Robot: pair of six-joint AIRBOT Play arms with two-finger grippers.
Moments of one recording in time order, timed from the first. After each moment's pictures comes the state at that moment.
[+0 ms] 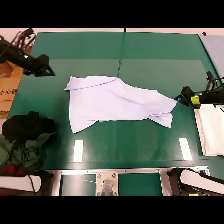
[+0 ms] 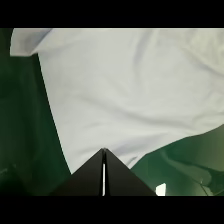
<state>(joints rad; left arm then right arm) 0.14 -1.50 1.67 1.05 -1.54 -1.44 -0.47 -1.29 0.96 -0.91 1.09 1.35</state>
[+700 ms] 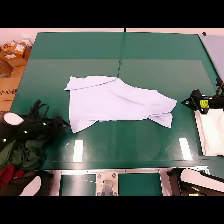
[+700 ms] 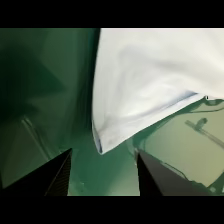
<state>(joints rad) 0.15 -0.96 0.44 0.85 -0.99 -1.49 -0.59 -1.29 0.96 -0.89 1.16 1.35</state>
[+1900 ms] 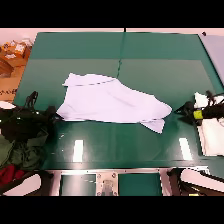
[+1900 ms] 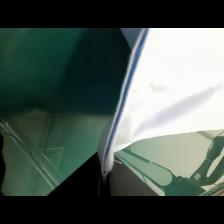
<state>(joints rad) 0.32 -1.23 0.67 0.77 -1.11 -1.22 -0.59 -1.29 0.79 -0.96 1.20 1.39</state>
